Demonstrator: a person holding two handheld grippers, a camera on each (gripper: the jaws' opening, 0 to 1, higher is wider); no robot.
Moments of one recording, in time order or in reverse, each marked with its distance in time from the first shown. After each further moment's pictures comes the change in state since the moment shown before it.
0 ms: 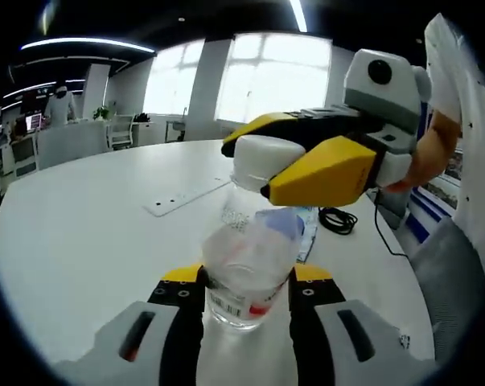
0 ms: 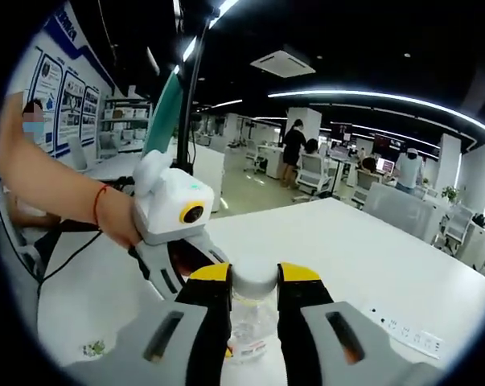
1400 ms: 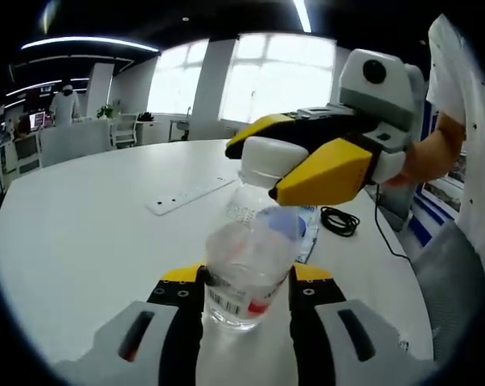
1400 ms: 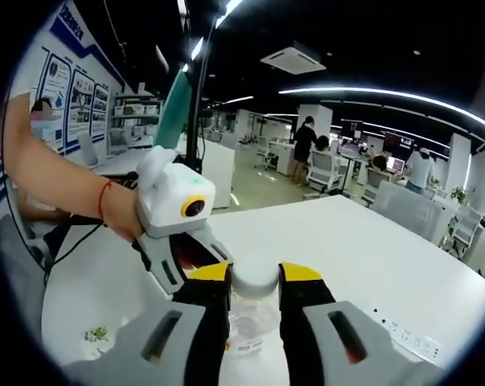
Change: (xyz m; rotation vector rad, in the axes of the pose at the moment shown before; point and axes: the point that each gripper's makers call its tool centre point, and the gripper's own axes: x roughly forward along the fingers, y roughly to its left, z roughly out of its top) left arm 0.001 -0.004 -0.001 -0.012 0.000 0.021; right arm -0.006 -0.003 -0.005 -0.013 0.021 0.067
